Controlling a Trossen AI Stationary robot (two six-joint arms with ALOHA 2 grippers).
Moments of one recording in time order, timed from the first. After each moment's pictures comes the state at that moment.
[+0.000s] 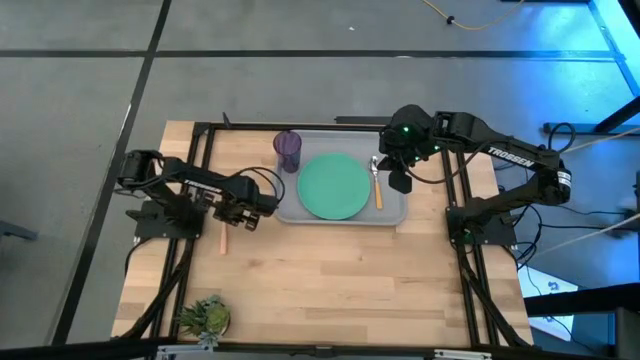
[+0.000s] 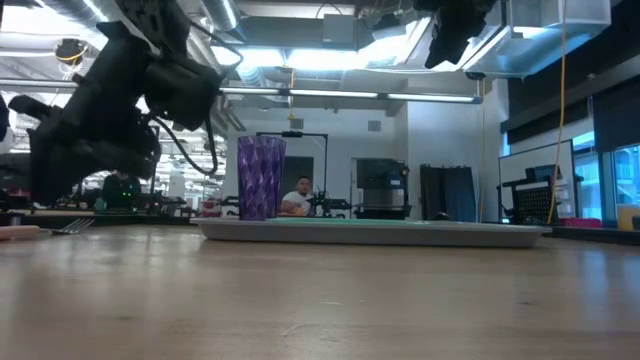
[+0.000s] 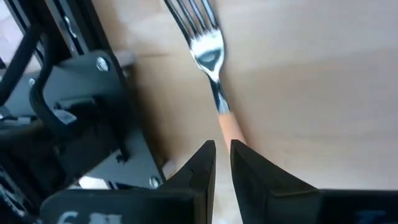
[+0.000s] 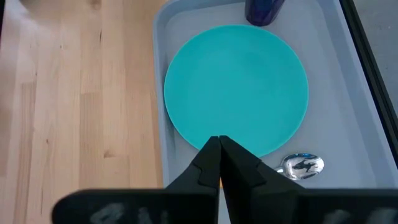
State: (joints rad) left arm 0.04 1.56 0.82 -1.26 0.03 -1.33; right arm -0.35 1.32 1.41 -1.06 -0.19 -0.14
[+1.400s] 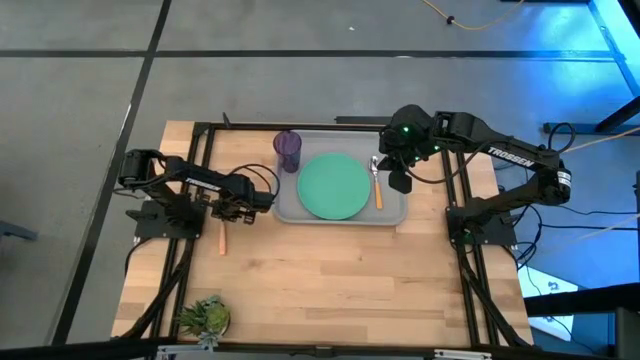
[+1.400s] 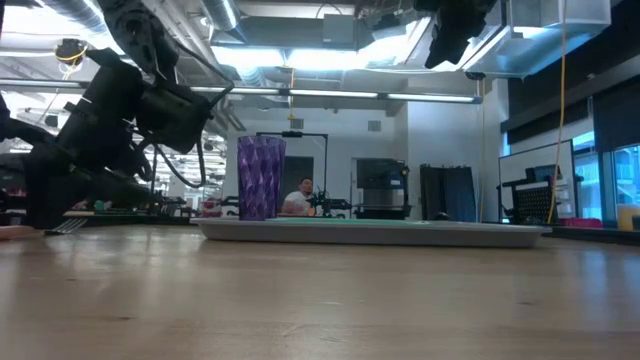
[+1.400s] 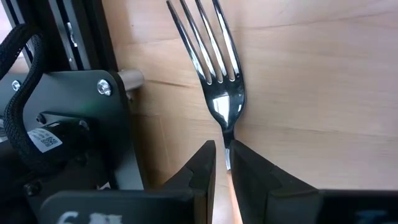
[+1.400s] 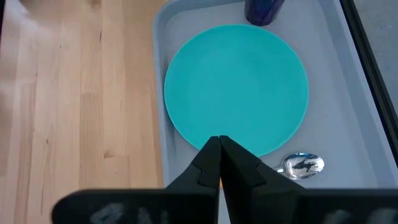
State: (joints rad) left arm 0.11 1.56 0.70 -1.11 -0.04 -1.41; right arm -0.35 1.32 1.41 -1.06 -0.19 -0.14
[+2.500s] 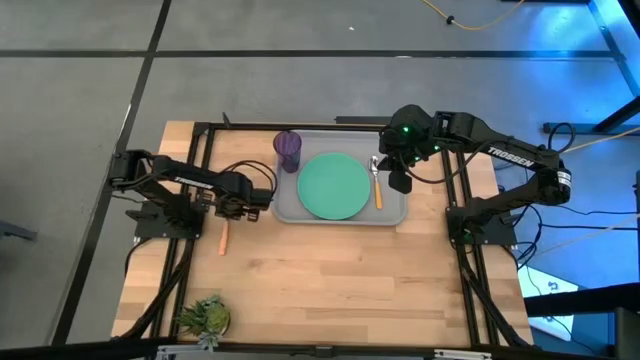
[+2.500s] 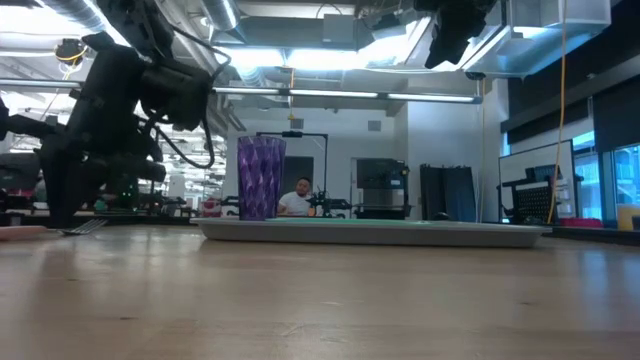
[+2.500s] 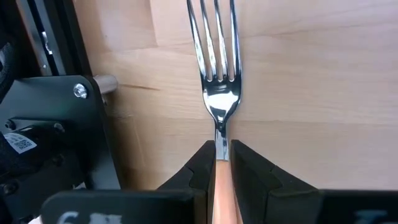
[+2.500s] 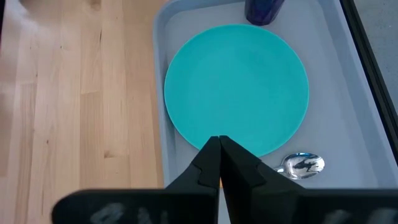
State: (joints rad) left arm 0.10 1.47 0.72 -1.11 -0.04 -1.43; right arm -0.35 1.32 1.41 -1.06 -0.19 -0.14
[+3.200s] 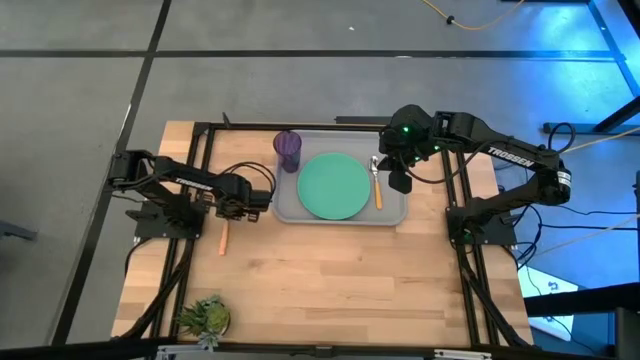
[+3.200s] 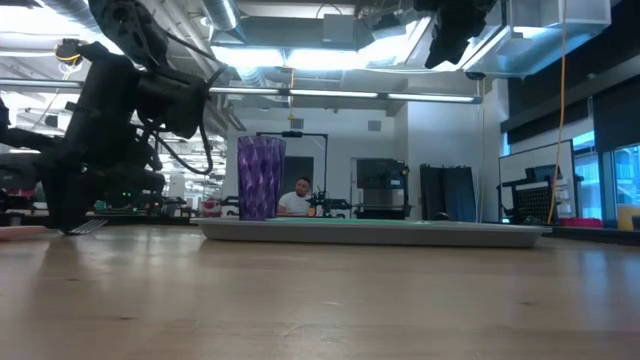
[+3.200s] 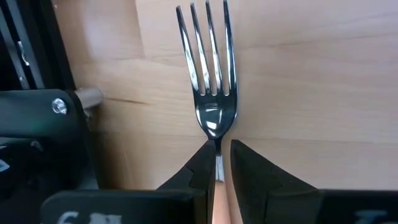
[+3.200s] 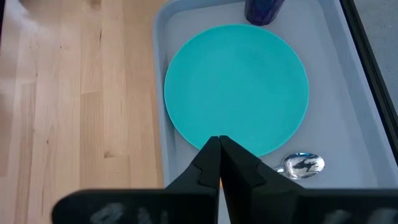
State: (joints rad) left arm 0.10 1.47 0.67 -1.02 -0.07 -1.43; right arm -0.35 1.32 1.41 -1.06 -0.19 -0.14
